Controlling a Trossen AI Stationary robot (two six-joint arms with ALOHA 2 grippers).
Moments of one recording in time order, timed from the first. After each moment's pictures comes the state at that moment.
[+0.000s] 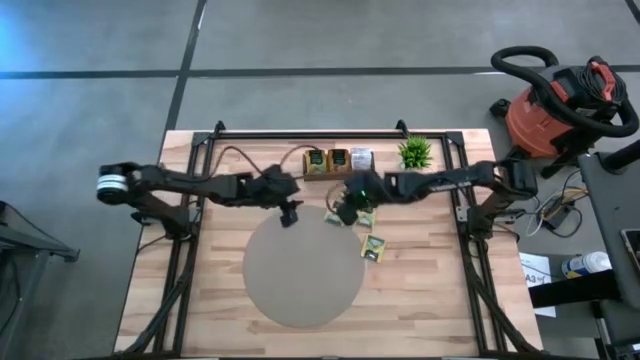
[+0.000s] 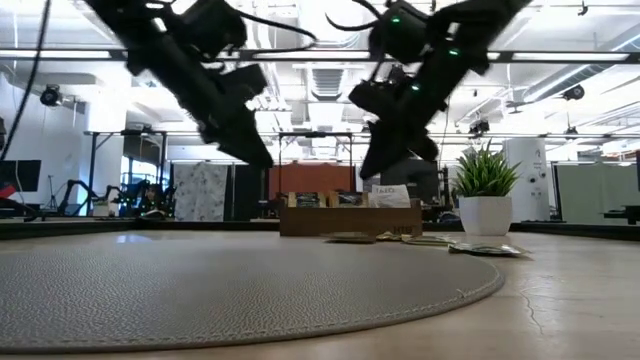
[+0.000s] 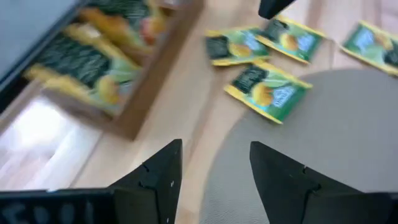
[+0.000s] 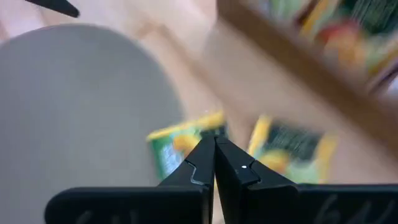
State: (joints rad) left arm 0.14 1.37 0.75 -0.08 -0.20 -0.12; right arm -0.14 1.64 0.98 -0.22 0.17 0.53
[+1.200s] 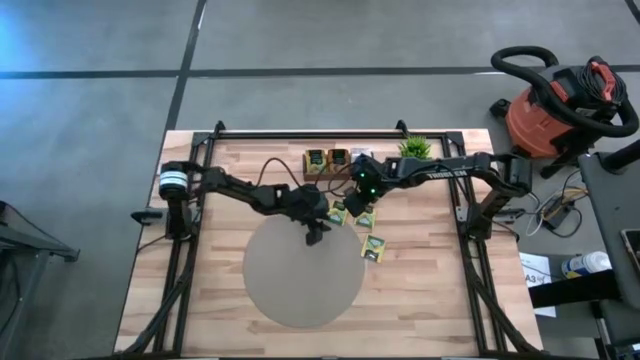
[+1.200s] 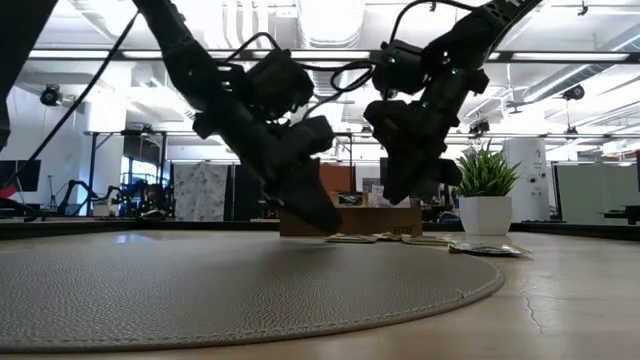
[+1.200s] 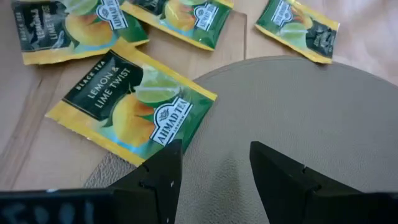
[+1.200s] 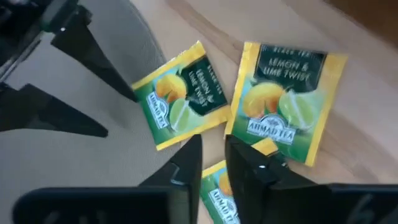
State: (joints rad) left arm 0.12 1.85 0.94 0.20 0.16 -0.15; right arm -0.29 1.66 0.99 -0.39 -0.18 0.62
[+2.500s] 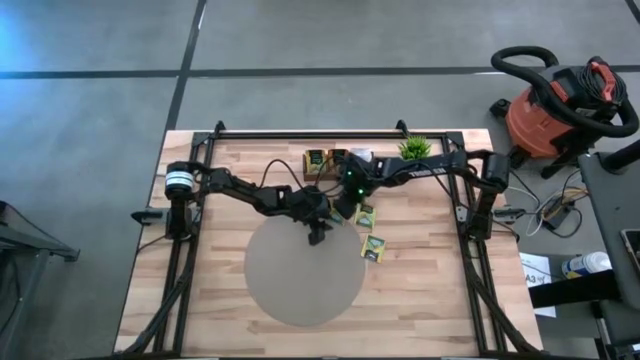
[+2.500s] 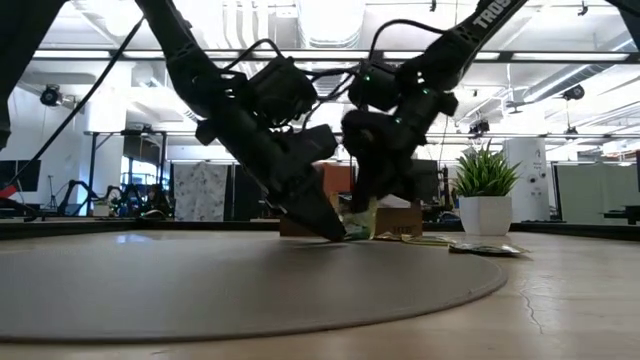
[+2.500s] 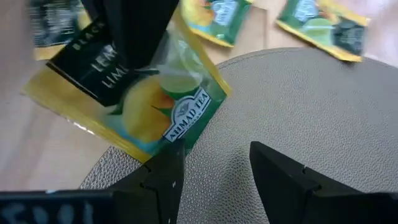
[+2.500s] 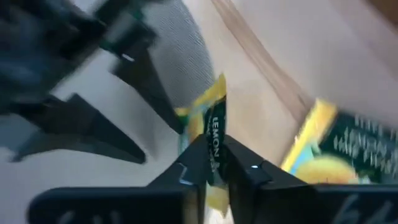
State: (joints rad) left arm 0.12 1.90 0.94 0.22 0.12 -0.15; right arm -0.31 1.83 1.08 -0.26 -0.31 0.43
